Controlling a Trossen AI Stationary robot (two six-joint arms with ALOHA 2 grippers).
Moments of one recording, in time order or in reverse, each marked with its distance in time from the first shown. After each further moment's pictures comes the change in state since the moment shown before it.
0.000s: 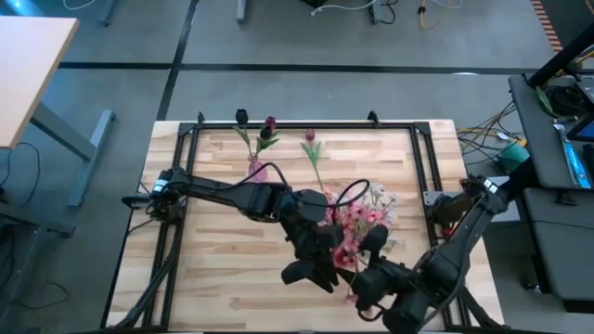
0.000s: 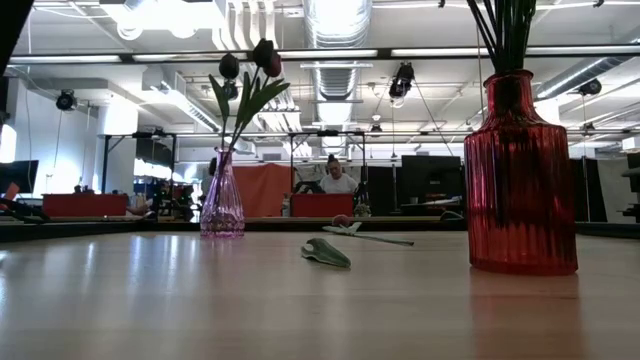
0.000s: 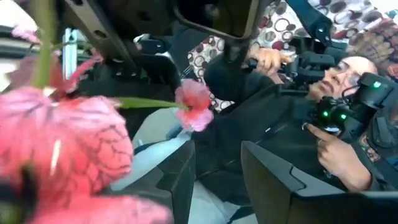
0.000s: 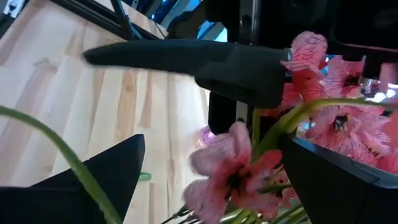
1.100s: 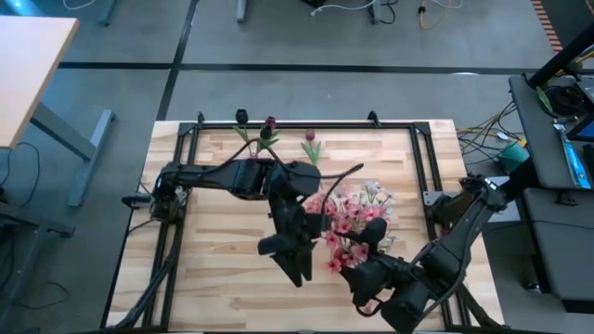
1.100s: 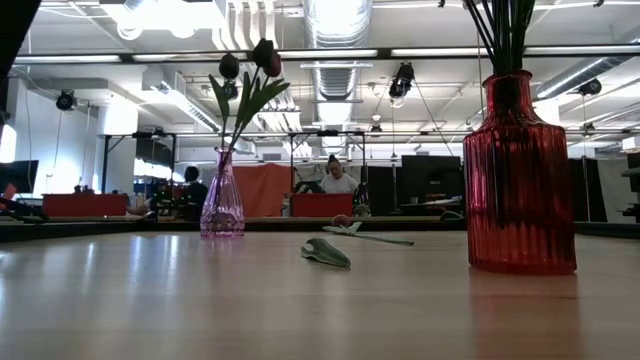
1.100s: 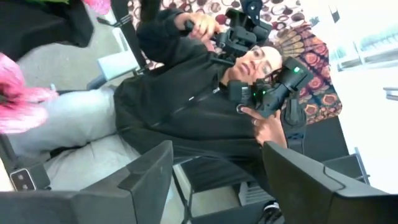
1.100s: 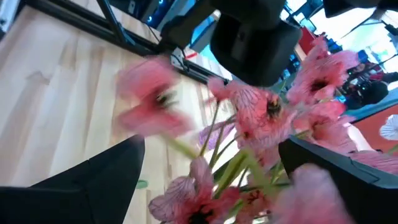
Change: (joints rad) left arm 0.068 -0.004 0.218 -0.271 0.353 -0.222; right arm -0.024 -0.009 0.058 -0.011 -0.027 -0.014
